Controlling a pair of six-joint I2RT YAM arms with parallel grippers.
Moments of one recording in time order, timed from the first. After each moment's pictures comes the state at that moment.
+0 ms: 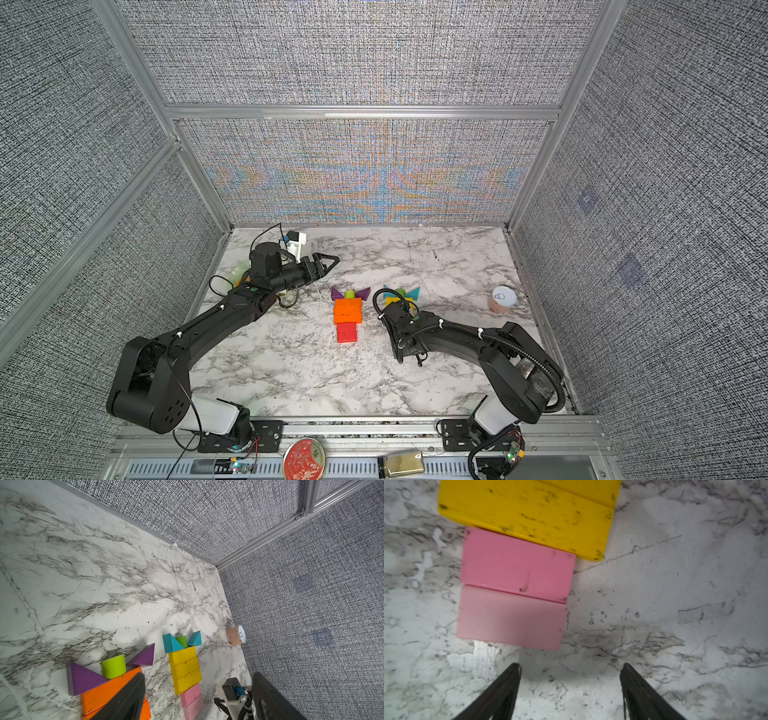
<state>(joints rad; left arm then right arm) -0.34 1.46 0.92 0.16 0.58 -0.74 0.78 1.56 0.83 -0.65 0.32 0.54</state>
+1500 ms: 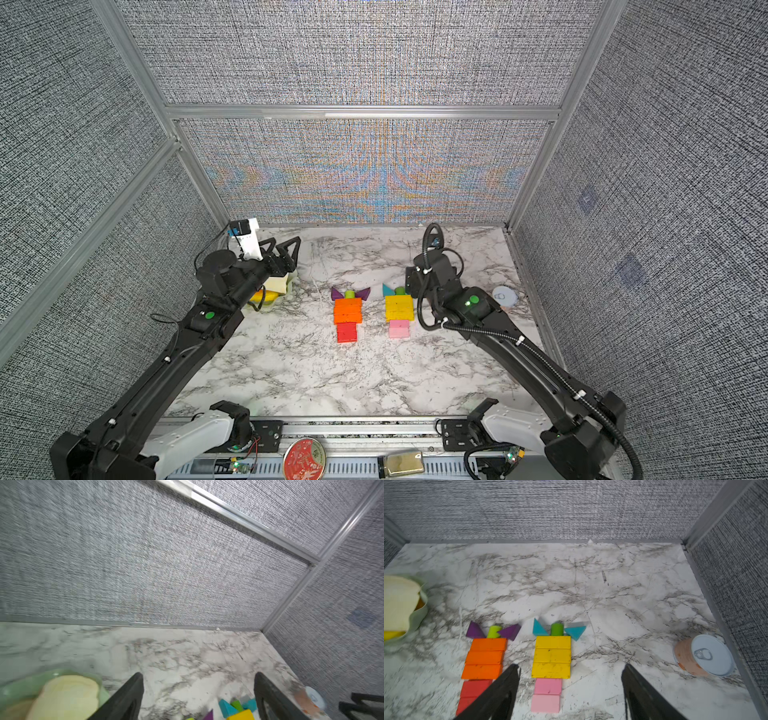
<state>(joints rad) -0.34 1.02 0.88 0.06 0.03 -0.33 0.53 1.22 1.16 -0.62 0.40 0.38</state>
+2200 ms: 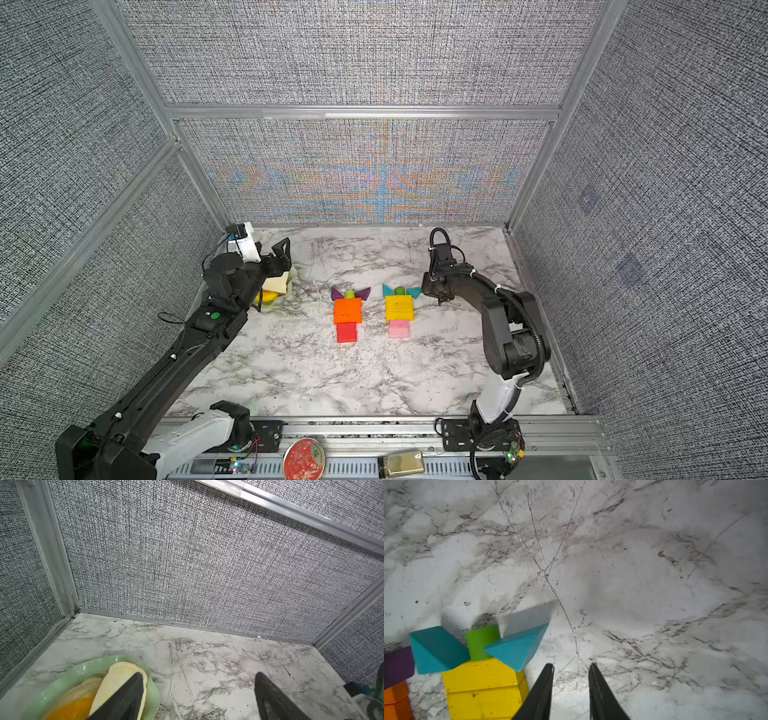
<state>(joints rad) -0.34 1.07 0.86 0.07 -0.15 -0.30 0.24 1.80 1.19 -0.50 0.05 0.43</state>
